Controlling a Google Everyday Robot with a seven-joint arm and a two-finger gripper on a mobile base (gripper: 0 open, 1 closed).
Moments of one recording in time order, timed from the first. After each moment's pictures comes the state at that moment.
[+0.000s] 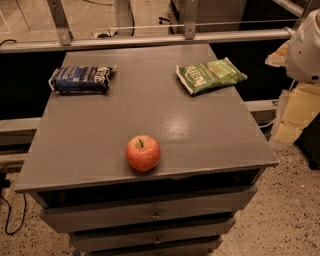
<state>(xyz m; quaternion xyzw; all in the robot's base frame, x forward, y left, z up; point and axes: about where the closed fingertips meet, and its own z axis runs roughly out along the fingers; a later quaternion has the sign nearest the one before) 0.438 -0.216 0.980 -0.60 0.78 -0.04 0.17</state>
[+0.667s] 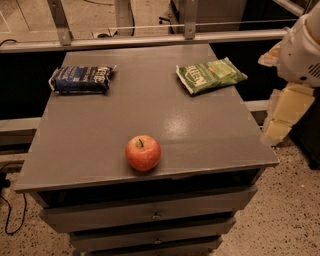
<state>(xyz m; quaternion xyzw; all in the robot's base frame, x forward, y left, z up) 0.455 -0.213 0.971 -0.61 0.77 -0.04 0.18</state>
